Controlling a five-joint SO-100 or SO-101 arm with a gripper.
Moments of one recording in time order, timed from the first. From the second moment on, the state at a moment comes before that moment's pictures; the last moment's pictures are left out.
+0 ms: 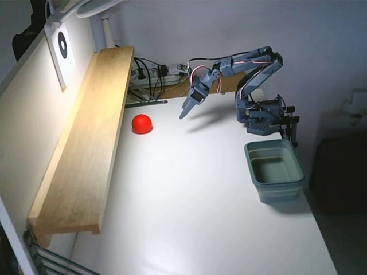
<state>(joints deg) 41.1 136.9 149.4 28.1 -90.1</state>
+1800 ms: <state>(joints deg) 36.0 105.4 138.5 10.5 -90.2</state>
